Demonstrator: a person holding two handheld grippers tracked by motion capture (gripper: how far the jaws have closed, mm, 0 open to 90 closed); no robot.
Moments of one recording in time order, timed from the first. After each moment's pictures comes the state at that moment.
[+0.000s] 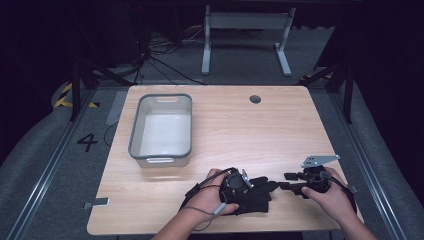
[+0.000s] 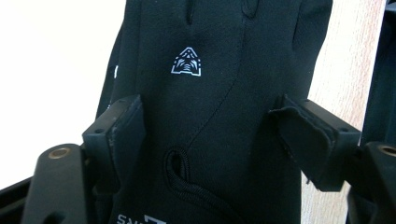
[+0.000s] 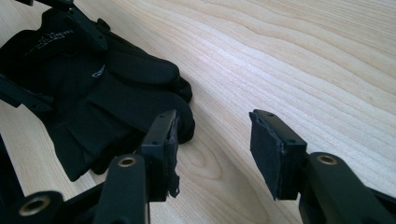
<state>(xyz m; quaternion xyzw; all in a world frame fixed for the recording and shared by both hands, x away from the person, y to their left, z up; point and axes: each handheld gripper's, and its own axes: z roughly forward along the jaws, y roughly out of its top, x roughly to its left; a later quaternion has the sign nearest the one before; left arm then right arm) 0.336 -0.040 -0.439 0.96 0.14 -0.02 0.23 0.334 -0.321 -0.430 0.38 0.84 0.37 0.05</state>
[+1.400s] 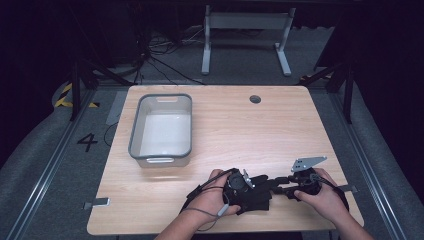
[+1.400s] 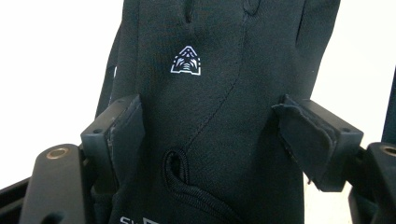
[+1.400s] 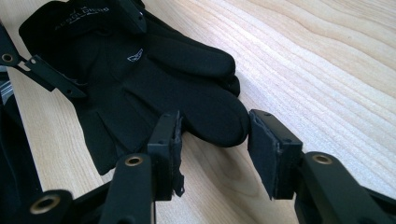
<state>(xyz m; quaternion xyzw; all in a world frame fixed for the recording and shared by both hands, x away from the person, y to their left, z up) 0.335 -0.045 -0.442 0.96 0.14 0.01 0.23 0.335 -0.300 -0.437 0.33 0.87 0.36 0.03</state>
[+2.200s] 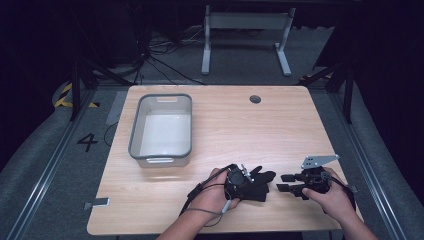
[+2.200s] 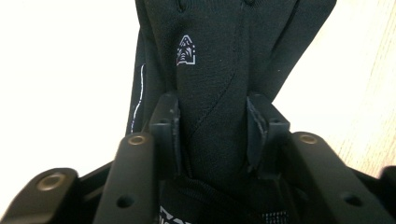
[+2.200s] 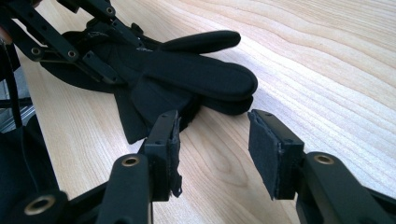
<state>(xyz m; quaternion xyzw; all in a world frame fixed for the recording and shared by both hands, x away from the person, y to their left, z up) 0.343 -0.044 -0.436 0.96 0.20 0.02 0.22 0.333 -0.320 -0.429 0.35 0.85 0.40 0.02</state>
